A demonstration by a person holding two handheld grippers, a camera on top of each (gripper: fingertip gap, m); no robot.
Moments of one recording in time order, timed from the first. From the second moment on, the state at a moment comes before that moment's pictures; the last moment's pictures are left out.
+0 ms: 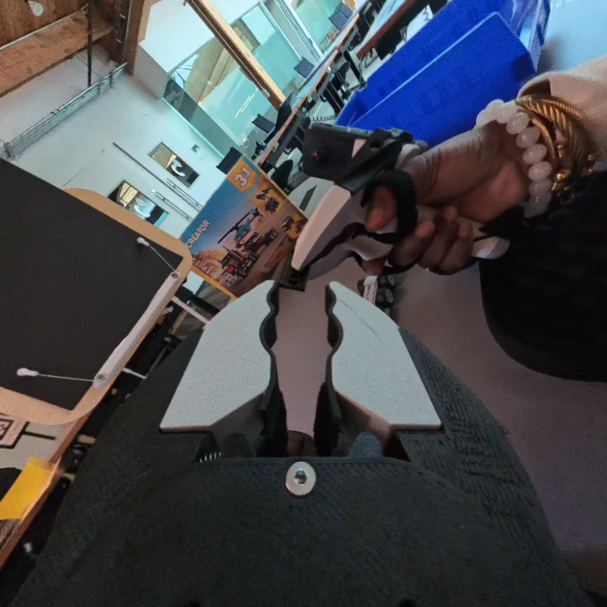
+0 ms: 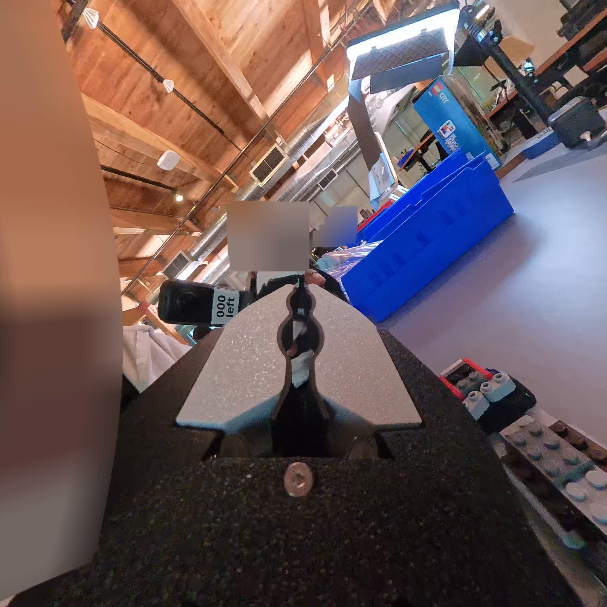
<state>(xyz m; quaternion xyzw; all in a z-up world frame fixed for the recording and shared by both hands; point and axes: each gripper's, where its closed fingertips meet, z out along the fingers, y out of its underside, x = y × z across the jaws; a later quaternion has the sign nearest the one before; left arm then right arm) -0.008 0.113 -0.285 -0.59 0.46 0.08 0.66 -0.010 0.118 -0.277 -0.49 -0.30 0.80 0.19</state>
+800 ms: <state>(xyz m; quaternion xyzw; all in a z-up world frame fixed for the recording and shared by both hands) -0.270 -0.091 -0.296 -0.90 0.00 0.22 0.37 -0.009 0.140 -0.284 -0.55 -0.29 0.73 0.29</state>
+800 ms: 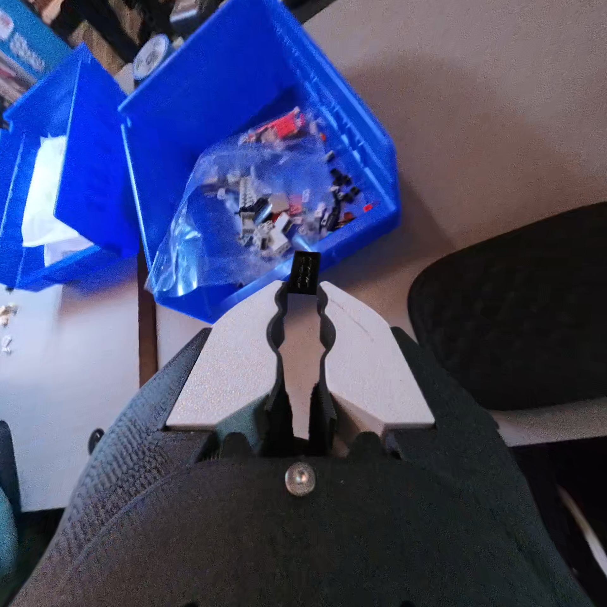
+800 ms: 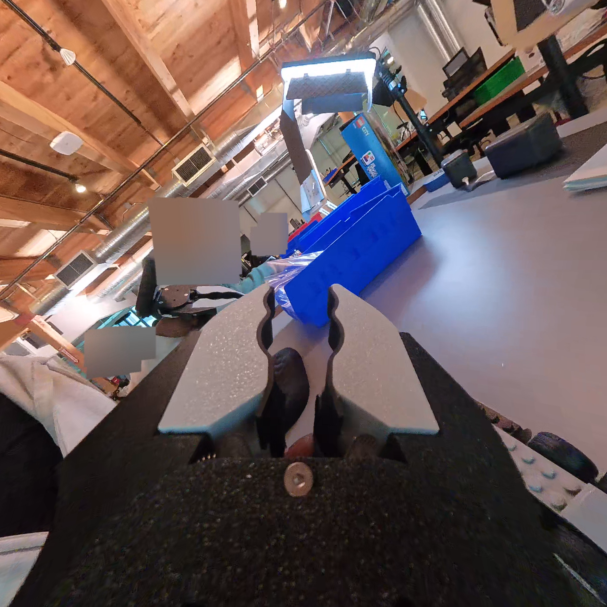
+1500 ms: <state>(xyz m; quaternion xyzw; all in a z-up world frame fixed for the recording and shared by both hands) -0.296 -0.052 -0.281 -0.88 -0.05 0.26 0.39 0.000 0.164 -0.297 -0.60 -0.31 0.65 0.35</state>
